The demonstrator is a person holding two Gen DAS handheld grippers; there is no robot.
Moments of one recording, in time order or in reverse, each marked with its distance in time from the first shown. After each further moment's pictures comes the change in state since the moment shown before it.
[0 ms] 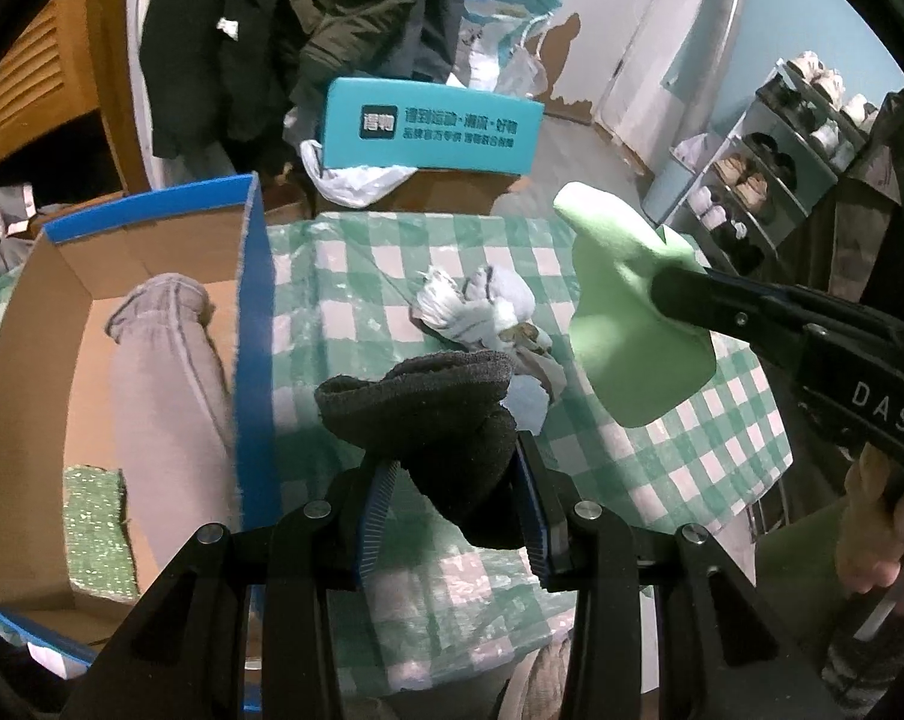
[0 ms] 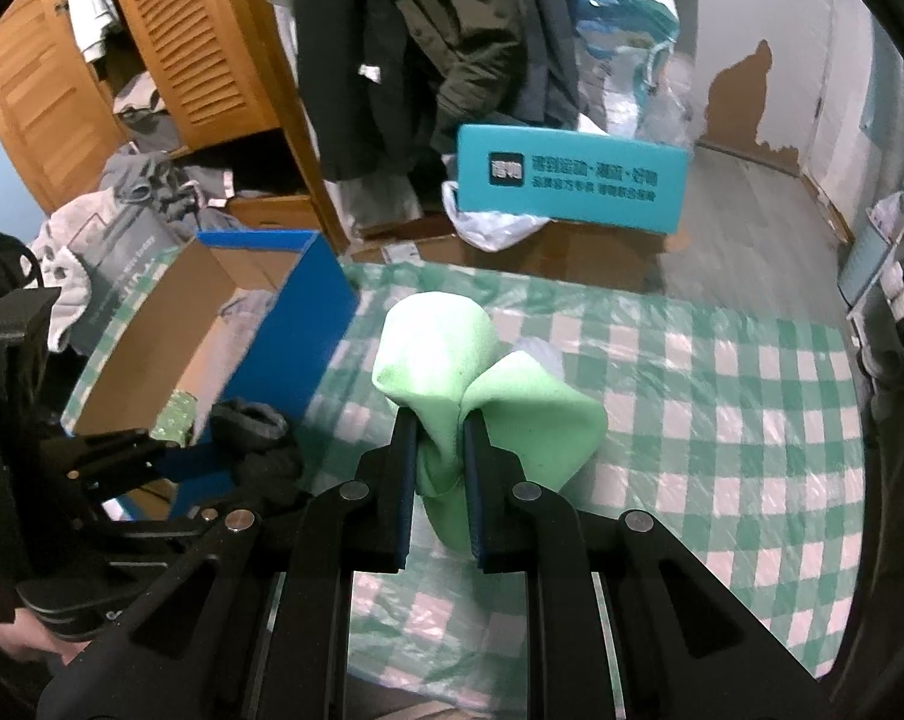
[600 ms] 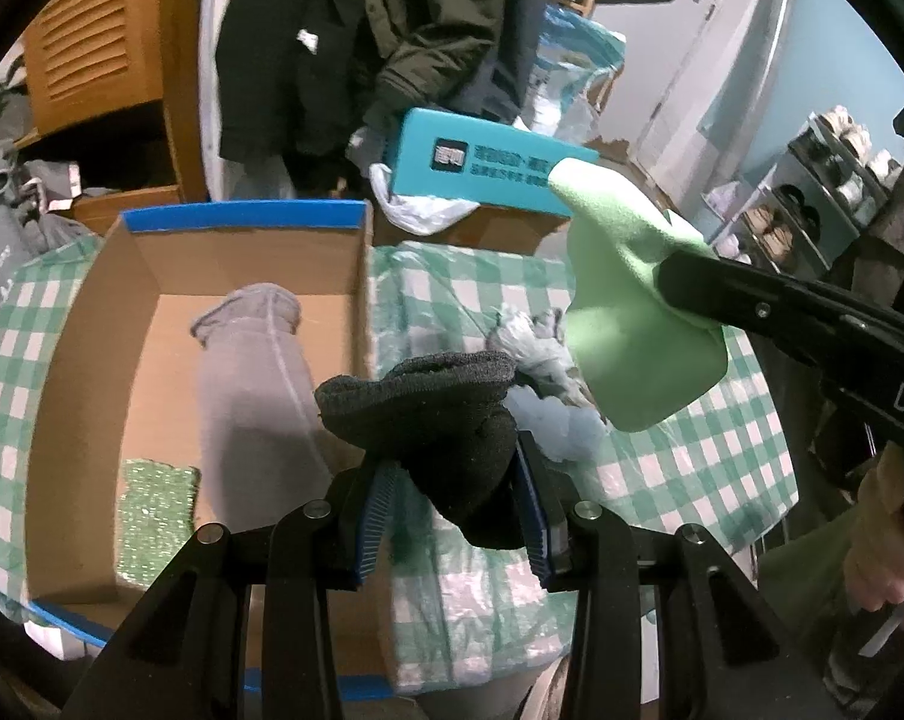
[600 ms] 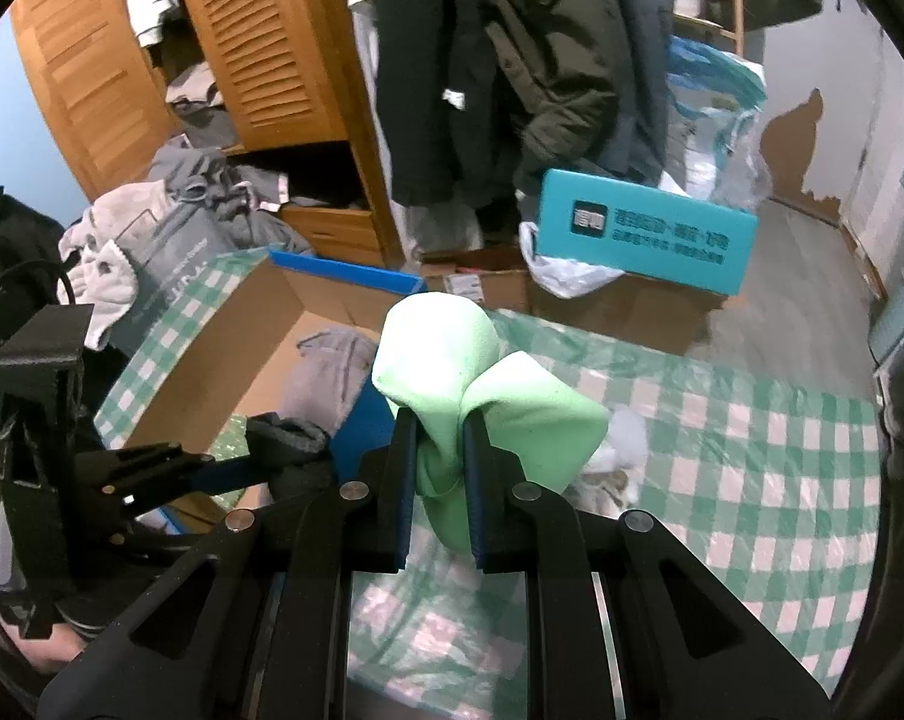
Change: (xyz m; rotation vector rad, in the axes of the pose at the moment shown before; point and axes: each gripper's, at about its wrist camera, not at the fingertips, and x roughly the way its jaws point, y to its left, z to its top) left arm -0.033 0.054 0.002 -0.090 -0.069 0.041; right arm 0.004 0.069 0.037 -0.094 -0.032 0.067
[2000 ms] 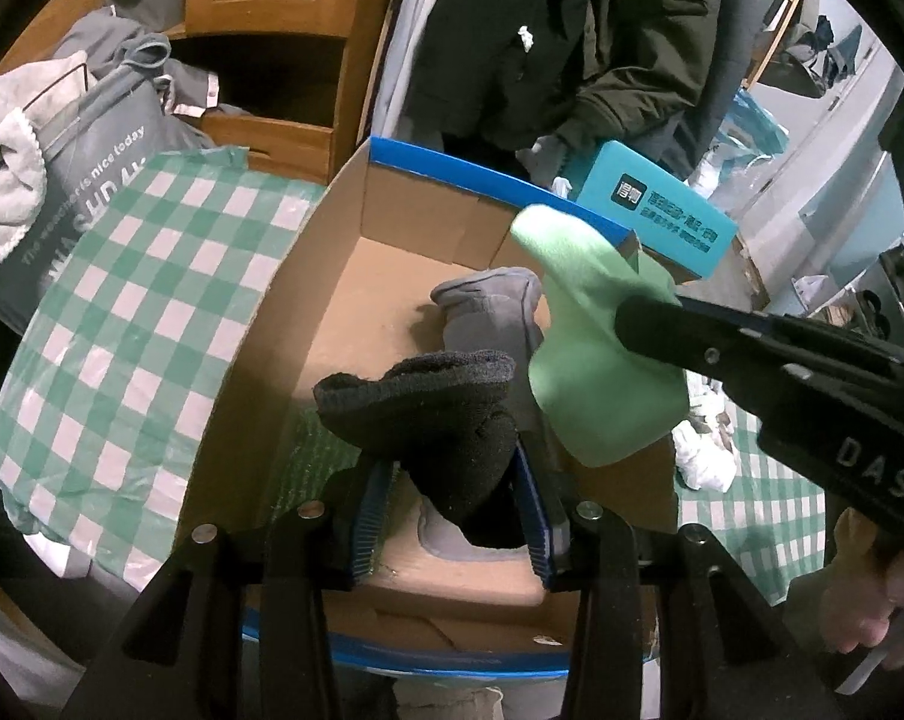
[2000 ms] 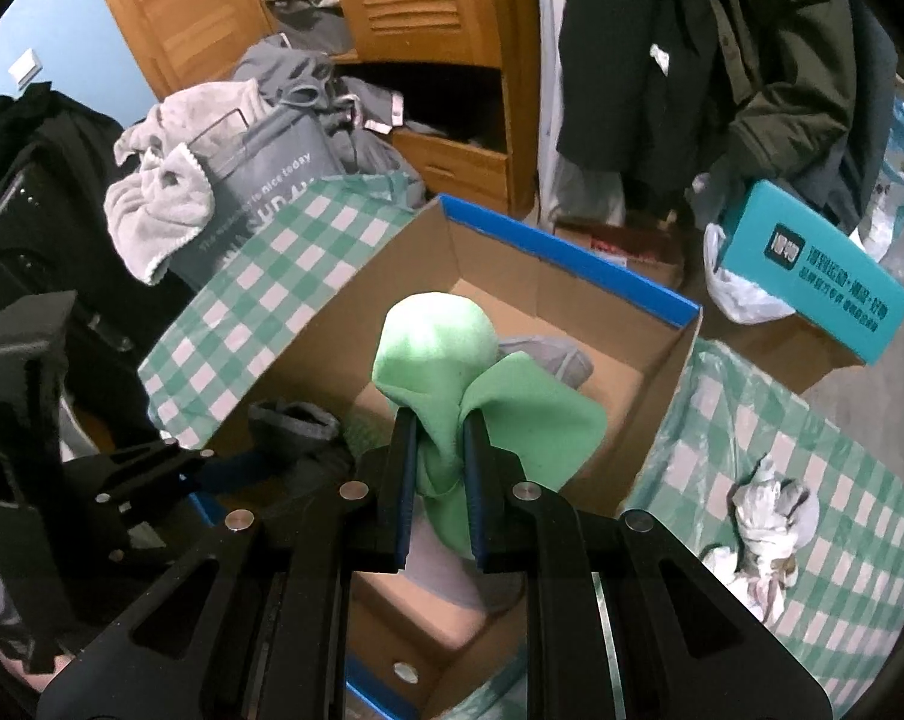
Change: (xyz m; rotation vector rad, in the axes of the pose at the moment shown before) left arm -0.021 0.144 -0.021 -0.257 -0.002 0.124; right arm 0.111 0.139 0.034 -0.170 0.172 0.135
